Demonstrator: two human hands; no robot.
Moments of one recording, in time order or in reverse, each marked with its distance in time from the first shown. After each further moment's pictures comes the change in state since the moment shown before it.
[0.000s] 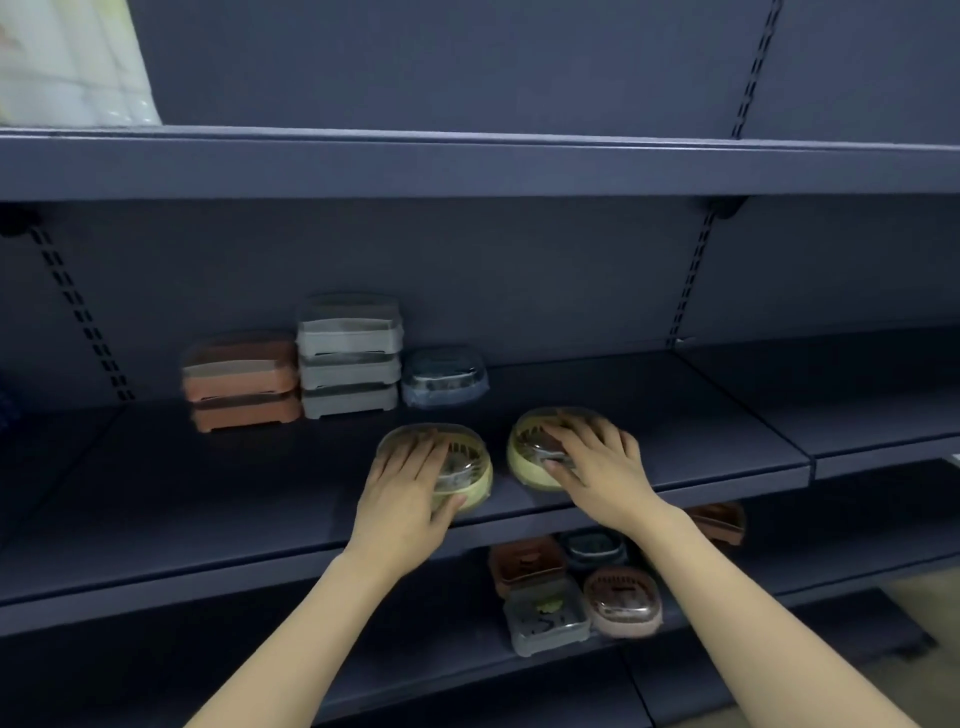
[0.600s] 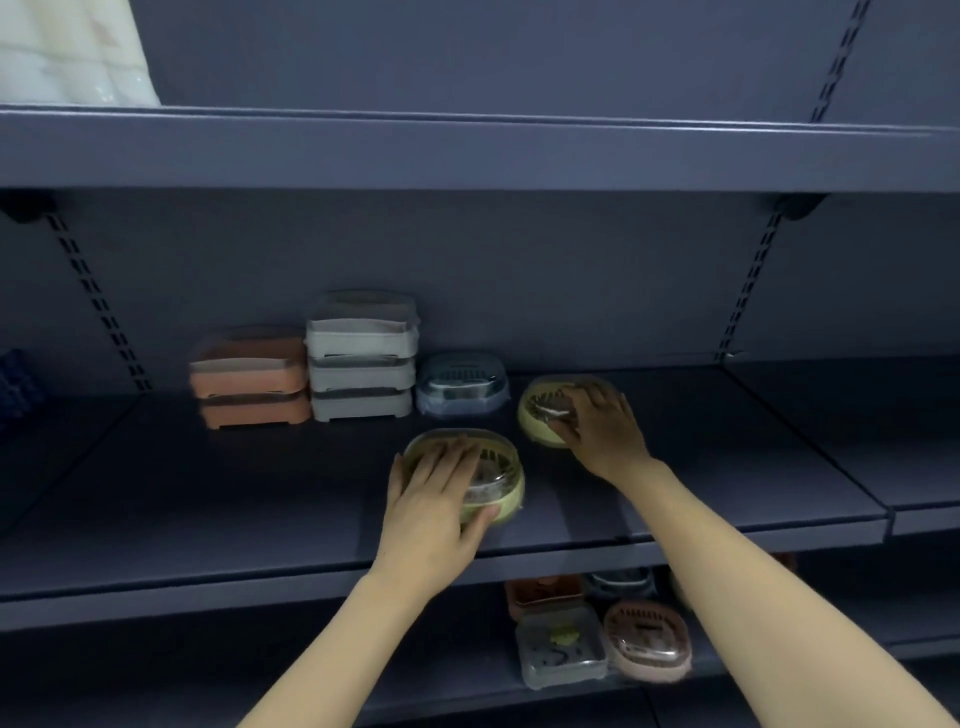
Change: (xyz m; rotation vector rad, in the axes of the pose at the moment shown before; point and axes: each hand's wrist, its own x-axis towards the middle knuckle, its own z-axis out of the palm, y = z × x) left_hand 0.020 0.020 0.010 -0.006 -0.056 -0.092; right_hand 0.106 0.017 0.015 0.121 -0.012 -0.003
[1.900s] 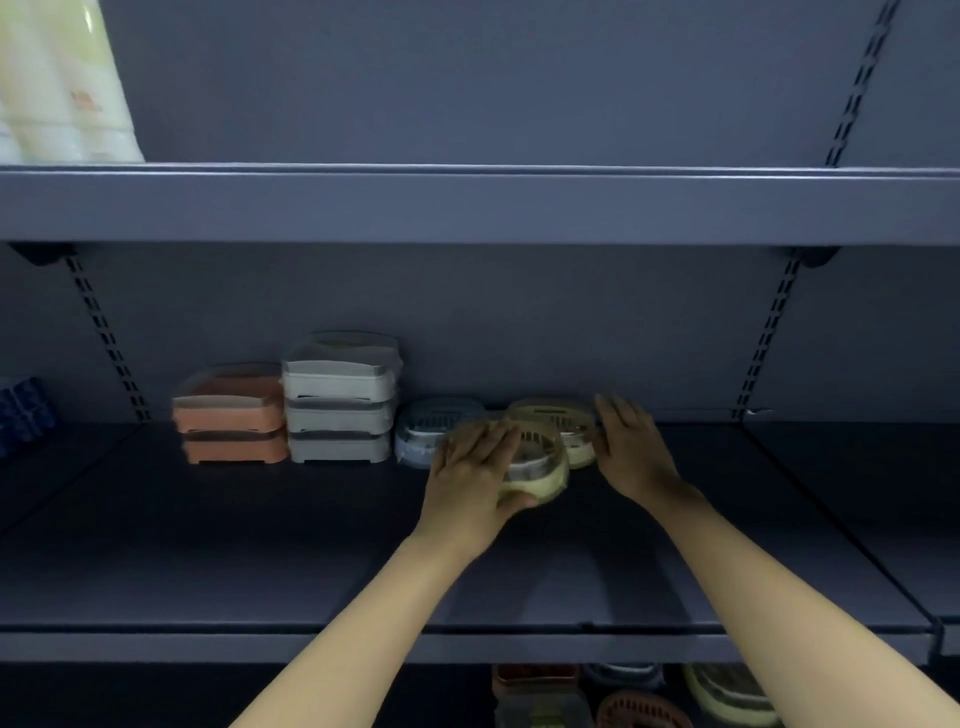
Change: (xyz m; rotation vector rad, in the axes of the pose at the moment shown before) left_hand 0.100 0.059 0.007 -0.036 -0.050 -0.026; right_hand 0.054 0.077 -0.014 0.044 0.072 -0.055
